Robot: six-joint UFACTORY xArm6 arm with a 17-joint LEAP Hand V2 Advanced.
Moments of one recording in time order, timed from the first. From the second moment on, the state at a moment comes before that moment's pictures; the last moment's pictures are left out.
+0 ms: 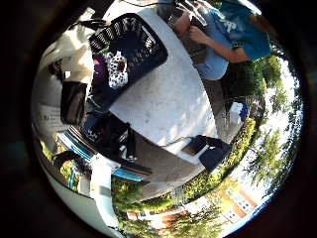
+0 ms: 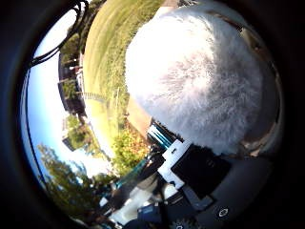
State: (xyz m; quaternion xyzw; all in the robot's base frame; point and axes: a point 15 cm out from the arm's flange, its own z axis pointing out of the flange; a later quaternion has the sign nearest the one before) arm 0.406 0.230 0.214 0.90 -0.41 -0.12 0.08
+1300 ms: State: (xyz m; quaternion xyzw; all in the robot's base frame) arm 0.400 0.205 0.302 0.88 -0.44 -0.10 0.12
